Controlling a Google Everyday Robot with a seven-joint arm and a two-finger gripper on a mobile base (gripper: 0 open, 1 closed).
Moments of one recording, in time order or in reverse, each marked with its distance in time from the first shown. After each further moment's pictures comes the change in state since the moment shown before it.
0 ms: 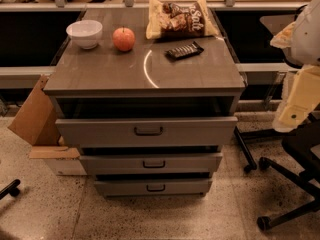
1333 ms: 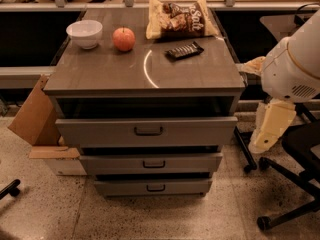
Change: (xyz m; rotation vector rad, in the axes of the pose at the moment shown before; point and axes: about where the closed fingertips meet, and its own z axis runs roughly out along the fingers) arm -0.015 0.018 0.066 -0.032 -0.104 -0.112
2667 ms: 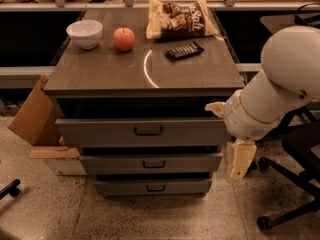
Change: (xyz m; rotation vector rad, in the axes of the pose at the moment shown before) arm -0.009 0.039 0.112 -0.142 -0.049 -0.216
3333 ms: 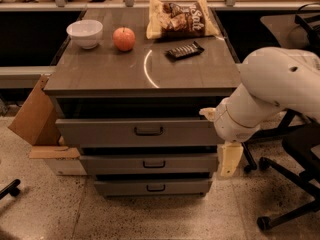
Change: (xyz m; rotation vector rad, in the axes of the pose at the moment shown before) arm 0.016 -0.019 0.046 0.001 0.033 -0.009
